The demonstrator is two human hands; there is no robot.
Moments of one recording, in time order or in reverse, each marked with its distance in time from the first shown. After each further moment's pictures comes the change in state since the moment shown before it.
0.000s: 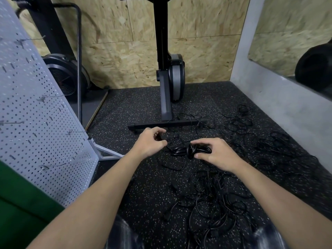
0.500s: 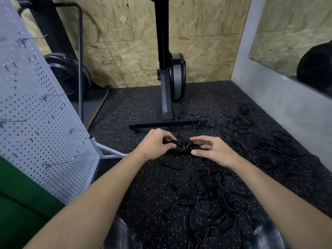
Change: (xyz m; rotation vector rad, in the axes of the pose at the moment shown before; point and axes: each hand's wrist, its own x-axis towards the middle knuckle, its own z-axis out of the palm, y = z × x) left_hand -0.004 0.007 0.006 0.165 -0.041 0.337; right_hand 0.003 -0.006 0.001 0.278 -0.068 0.058
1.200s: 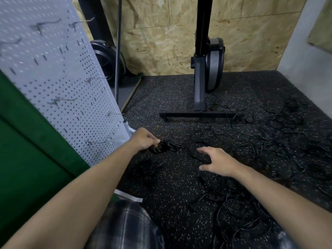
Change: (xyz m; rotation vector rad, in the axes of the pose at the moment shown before) left_hand -0.055 -0.136 -0.048 -0.143 0.031 -0.668; right_hand 0.051 0.021 0.105 -0.522 -0.292 0.001
